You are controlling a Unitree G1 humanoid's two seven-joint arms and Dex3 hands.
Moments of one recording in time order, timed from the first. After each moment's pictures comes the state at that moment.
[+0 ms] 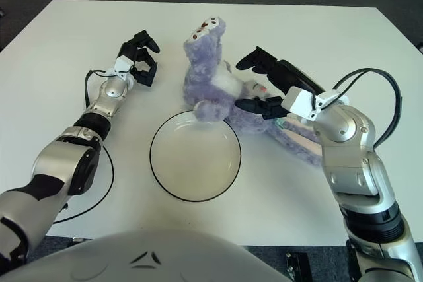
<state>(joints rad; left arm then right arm) -0.80 0.14 -0.04 1.10 0.20 -0.57 0.12 -0.14 -0.70 0.01 -0.65 -0.26 0.49 0.55</state>
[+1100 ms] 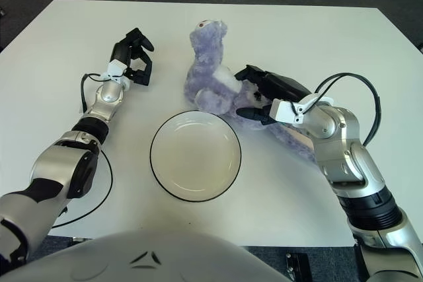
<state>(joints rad) -0.76 0.14 -0.02 1.10 0.21 -0.73 0.18 -0.17 -0.76 0.11 -0.43 -0.39 0.25 0.58</state>
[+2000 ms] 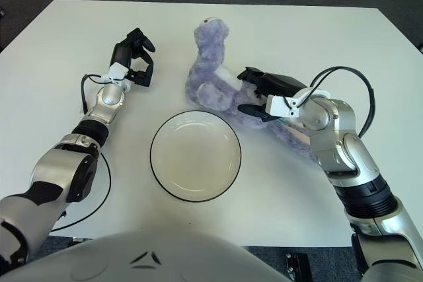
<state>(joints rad) -0.74 0.14 -0.03 1.06 0.22 -0.75 0.20 -0.22 -0.77 0.16 -0.36 -0.46 0.23 0.65</state>
